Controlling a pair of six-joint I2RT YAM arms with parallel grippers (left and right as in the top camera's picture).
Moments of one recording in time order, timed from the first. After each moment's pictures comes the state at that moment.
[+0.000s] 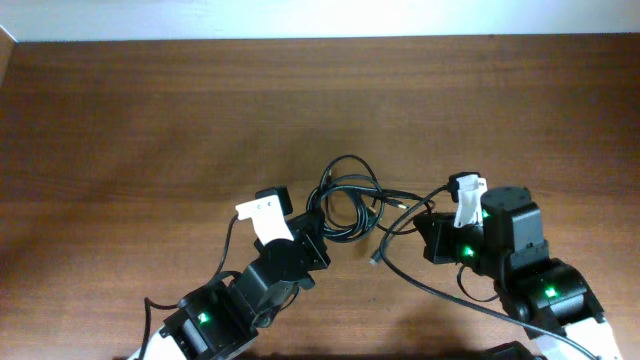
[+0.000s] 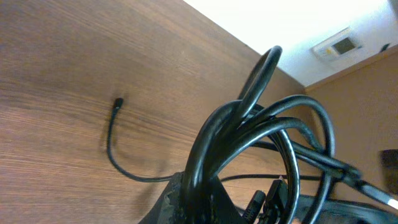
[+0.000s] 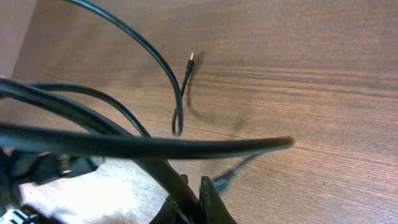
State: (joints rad) left arm -0.90 0.87 0.73 -0.38 -0.39 -0.99; right arm 0.30 0.86 0.77 -0.68 -0.30 0.40
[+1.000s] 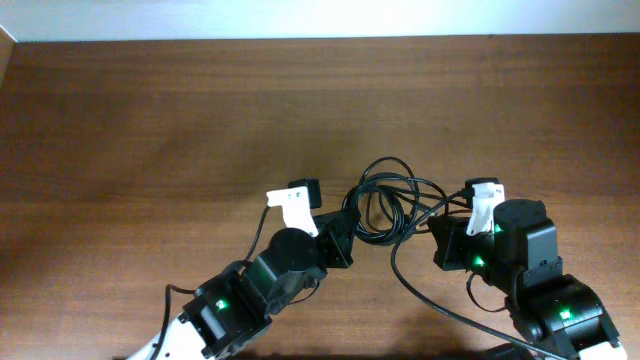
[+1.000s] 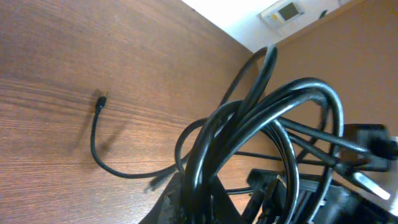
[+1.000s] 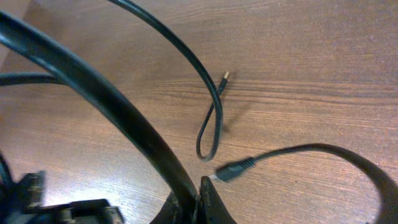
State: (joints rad) left arm -0.89 0.95 0.73 -0.17 -0.15 -0.98; right arm 0.30 0.77 0.77 -0.73 -0.21 0.40
